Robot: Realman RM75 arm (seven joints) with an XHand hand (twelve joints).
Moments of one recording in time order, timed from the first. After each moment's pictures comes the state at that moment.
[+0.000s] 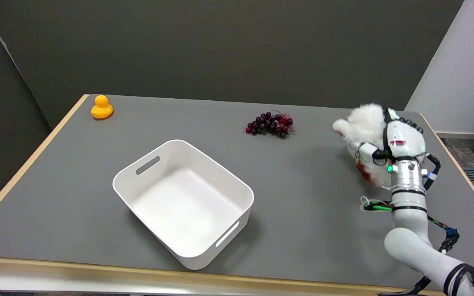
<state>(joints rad) -0.09 -1.01 -1.80 1.26 1.38 0.97 -0.31</state>
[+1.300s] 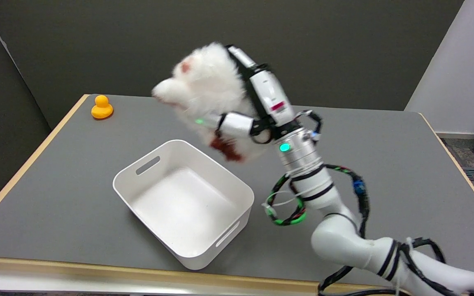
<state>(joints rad) 0.20 -1.17 -2.19 1.56 0.80 0.79 0.30</state>
